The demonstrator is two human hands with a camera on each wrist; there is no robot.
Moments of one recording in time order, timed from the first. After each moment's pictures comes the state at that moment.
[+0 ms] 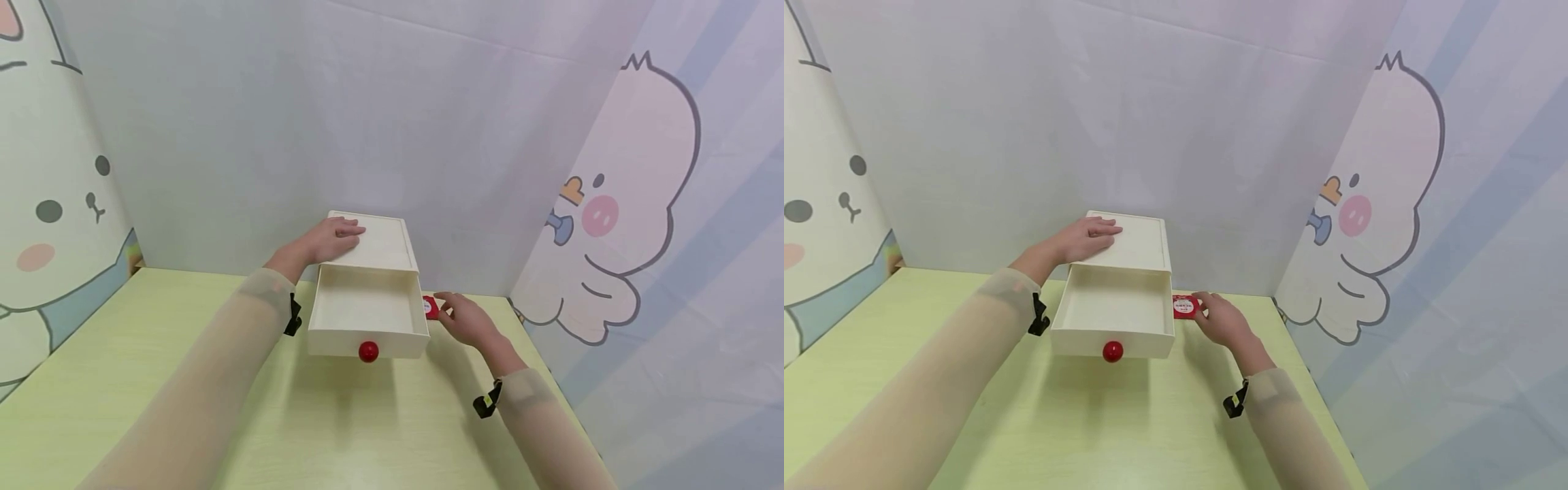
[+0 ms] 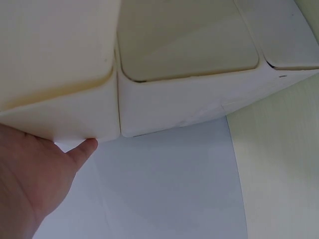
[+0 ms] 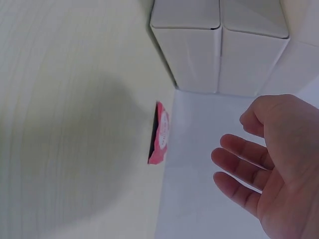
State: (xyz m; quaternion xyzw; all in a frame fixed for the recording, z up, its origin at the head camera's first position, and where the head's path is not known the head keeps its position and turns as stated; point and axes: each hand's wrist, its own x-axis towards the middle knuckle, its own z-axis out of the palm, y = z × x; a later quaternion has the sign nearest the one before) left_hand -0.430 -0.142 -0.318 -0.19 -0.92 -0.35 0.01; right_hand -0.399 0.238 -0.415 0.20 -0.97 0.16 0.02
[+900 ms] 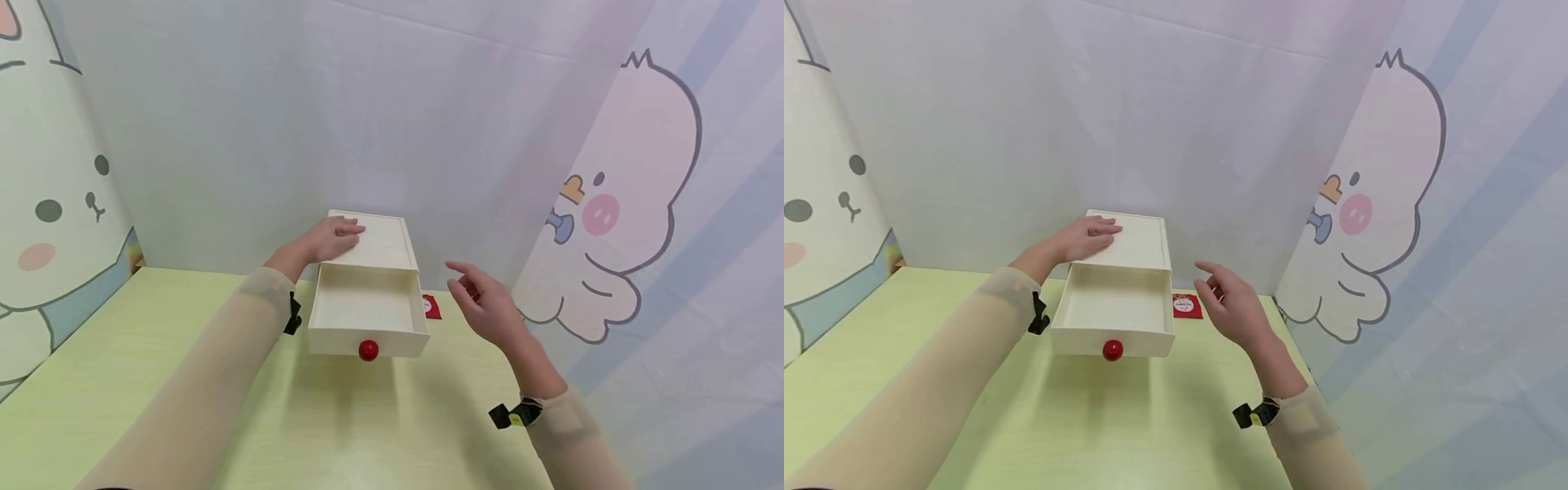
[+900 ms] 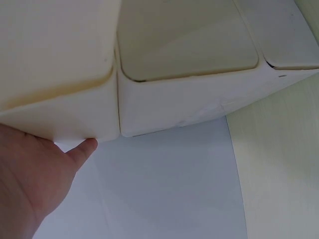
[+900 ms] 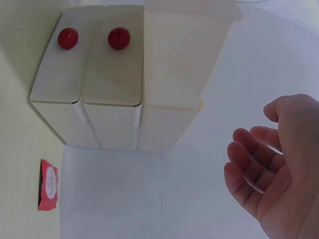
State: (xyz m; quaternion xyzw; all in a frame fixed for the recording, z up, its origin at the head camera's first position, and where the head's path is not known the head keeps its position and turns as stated) left_hand -0.432 -0.143 -0.320 -0.20 -0.91 -0.35 0.01; right_hand -0.316 0.227 -0.325 0.26 -0.90 0.31 0.17
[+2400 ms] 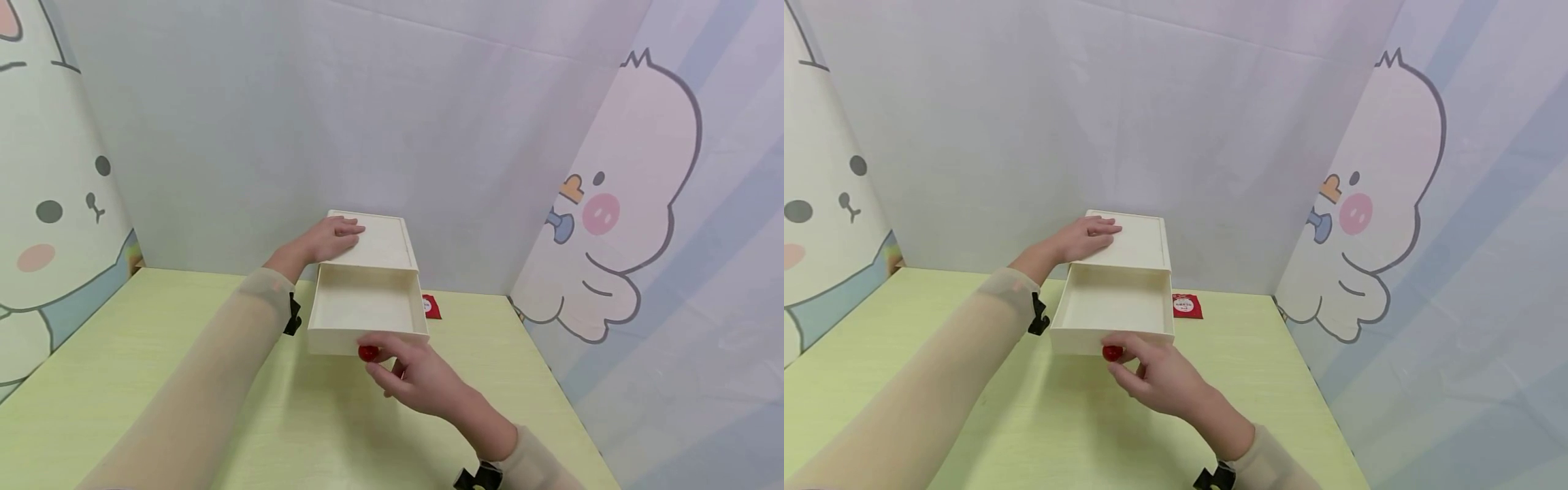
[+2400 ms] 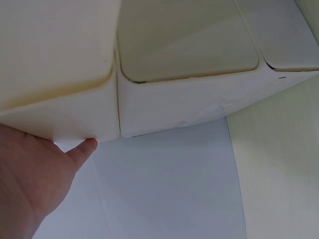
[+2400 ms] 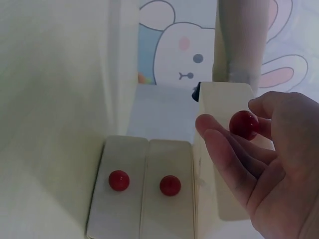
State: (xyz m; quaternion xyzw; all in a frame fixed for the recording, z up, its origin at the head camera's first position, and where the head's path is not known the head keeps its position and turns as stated) left_hand -0.429 -0.142 -0.319 -0.20 -0.91 -0.36 0.01; right_hand -0.243 0.145 -0.377 0.46 -0.80 0.39 0.01
